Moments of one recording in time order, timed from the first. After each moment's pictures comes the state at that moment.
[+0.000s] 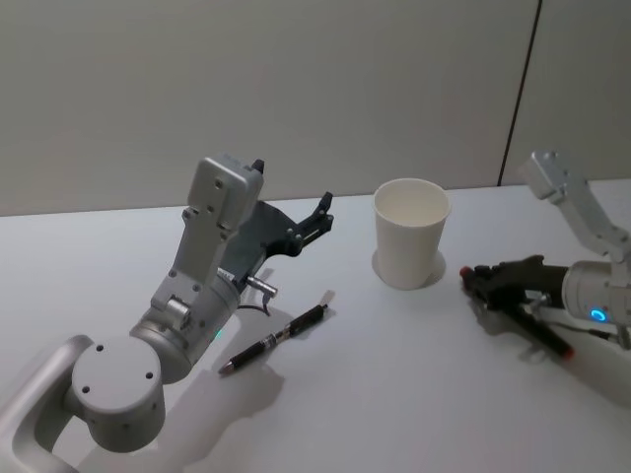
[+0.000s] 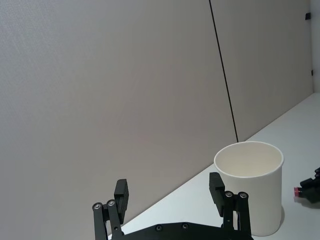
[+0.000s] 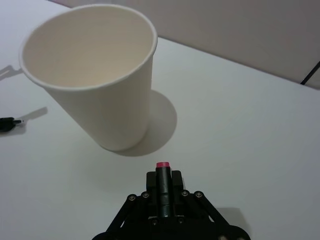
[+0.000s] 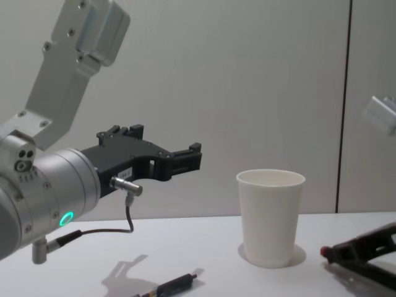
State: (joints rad) left arm -0.24 0.38 0.45 -1.63 -0.20 0.01 -0.01; right arm 0.39 0.33 -0.28 -1.41 0.11 0.67 0.56
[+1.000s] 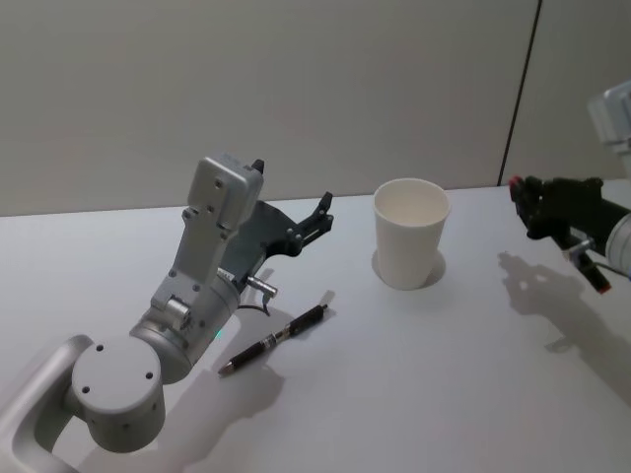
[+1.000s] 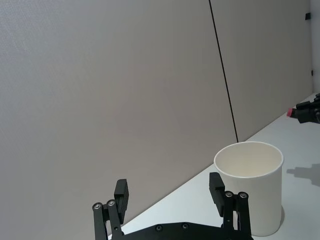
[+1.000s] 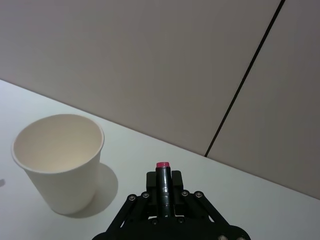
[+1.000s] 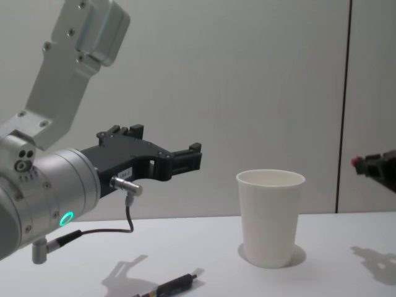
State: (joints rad) left arm -0.24 0.38 0.45 -1.63 -0.20 0.01 -0.01; right arm 0.30 0.38 -0.22 -1.62 0.16 0.48 0.30
